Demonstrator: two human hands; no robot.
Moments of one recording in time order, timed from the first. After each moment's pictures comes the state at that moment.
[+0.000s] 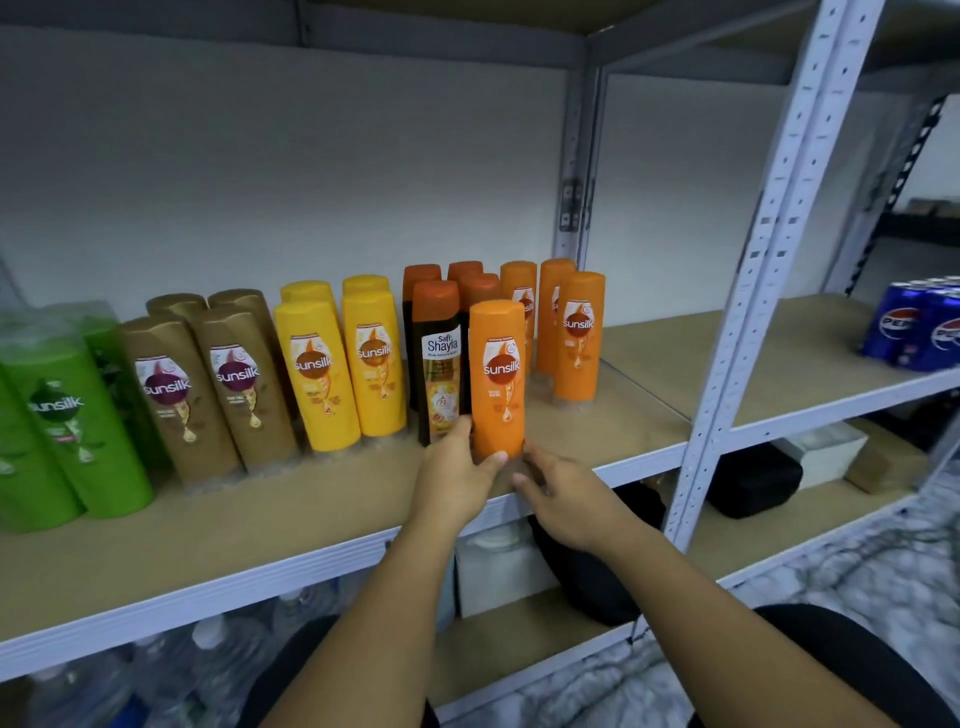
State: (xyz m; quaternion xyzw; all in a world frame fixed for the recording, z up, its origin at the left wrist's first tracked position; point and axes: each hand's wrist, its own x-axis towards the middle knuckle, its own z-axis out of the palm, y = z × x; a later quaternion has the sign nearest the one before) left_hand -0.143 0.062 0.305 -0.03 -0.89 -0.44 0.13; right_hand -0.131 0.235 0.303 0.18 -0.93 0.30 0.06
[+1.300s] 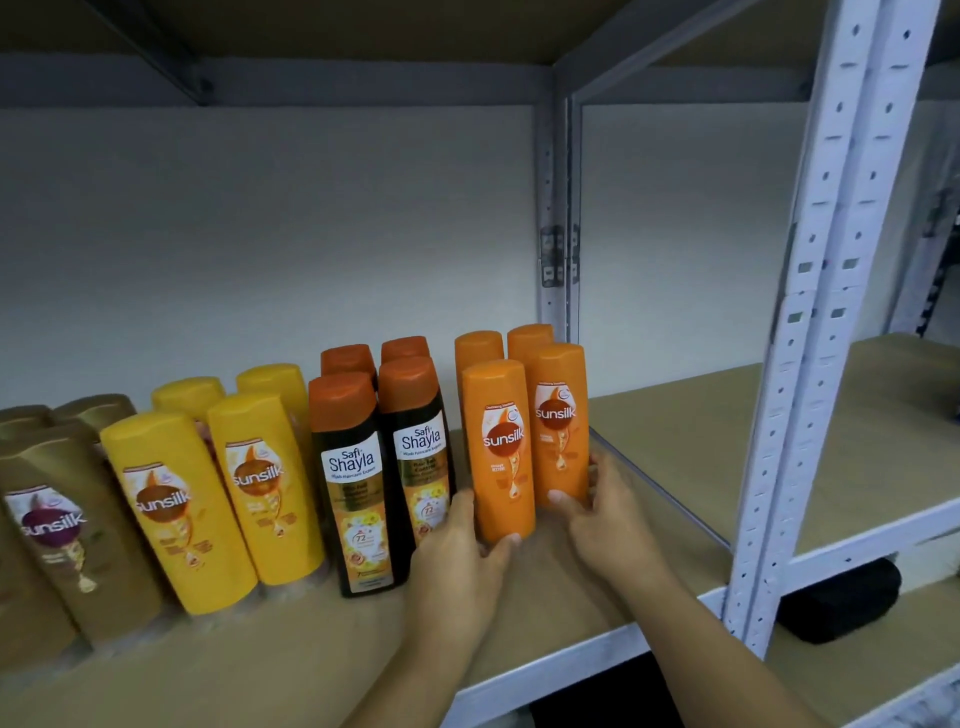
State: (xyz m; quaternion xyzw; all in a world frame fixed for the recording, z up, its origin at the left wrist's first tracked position) left_hand -0.238 0.137 0.298 0.00 -0.91 -0.34 0.24; right_hand -0.298 0.309 0.303 0.01 -0.84 0.53 0.11
